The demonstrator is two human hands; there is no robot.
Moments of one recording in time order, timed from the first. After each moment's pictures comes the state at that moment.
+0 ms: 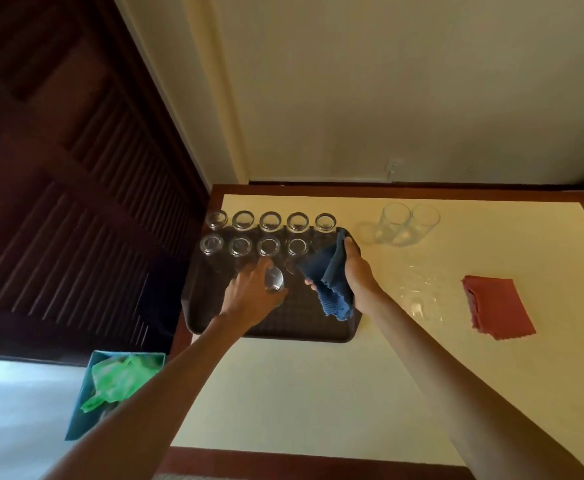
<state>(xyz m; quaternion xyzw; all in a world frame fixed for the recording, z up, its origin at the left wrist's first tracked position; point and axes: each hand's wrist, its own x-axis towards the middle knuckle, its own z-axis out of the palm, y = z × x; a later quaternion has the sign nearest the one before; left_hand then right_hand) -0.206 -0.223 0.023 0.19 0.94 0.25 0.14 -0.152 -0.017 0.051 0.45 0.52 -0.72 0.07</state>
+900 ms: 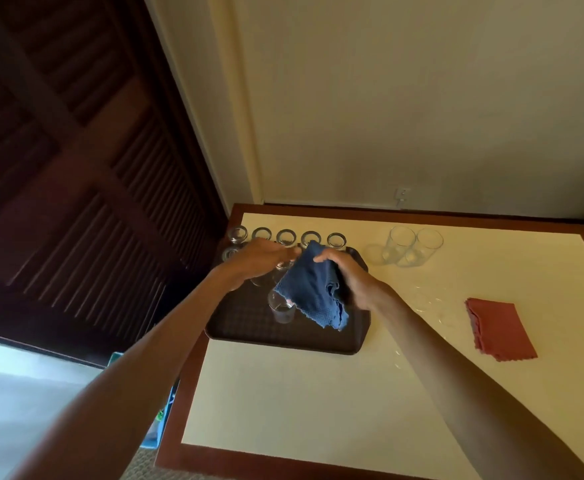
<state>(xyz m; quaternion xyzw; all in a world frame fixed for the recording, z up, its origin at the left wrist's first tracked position) -0.251 -0.220 0.122 0.15 0.86 0.36 0.33 -0.140 -0.032 0.124 0.20 0.61 -0.74 0.20</state>
